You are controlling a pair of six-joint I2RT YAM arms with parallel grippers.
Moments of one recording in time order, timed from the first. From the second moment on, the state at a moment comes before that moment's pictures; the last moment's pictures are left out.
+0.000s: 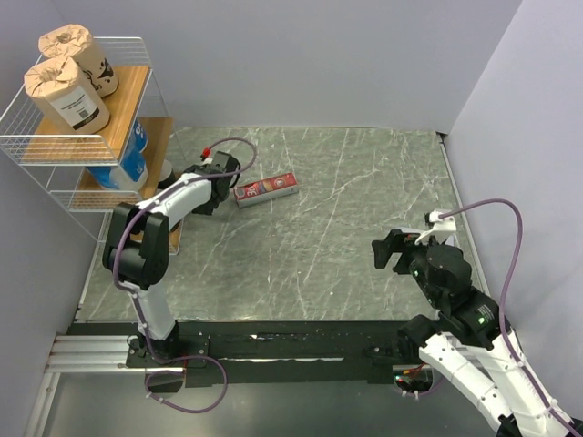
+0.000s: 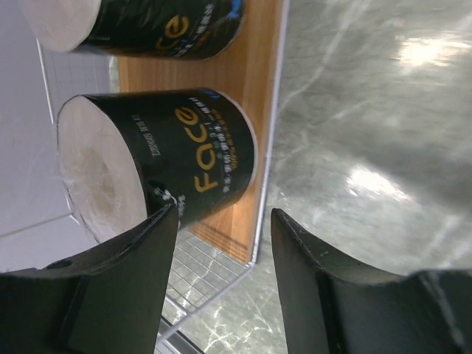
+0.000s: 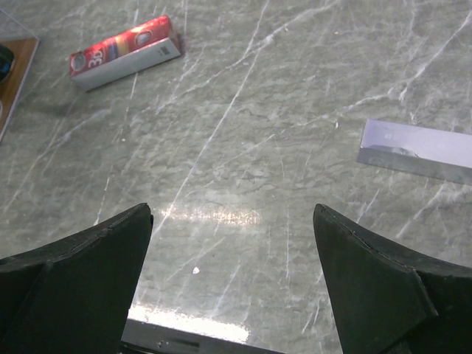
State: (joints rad) left arm -0.36 1.83 1.36 -0.75 -0.78 -0.15; right arm 0.56 0.41 0.73 -0.70 0.33 0.41
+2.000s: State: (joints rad) left arm -0.63 0.75 0.90 -0.25 -0.07 -0.15; right arm 0.56 0.58 0.89 -0.57 0.24 0.39
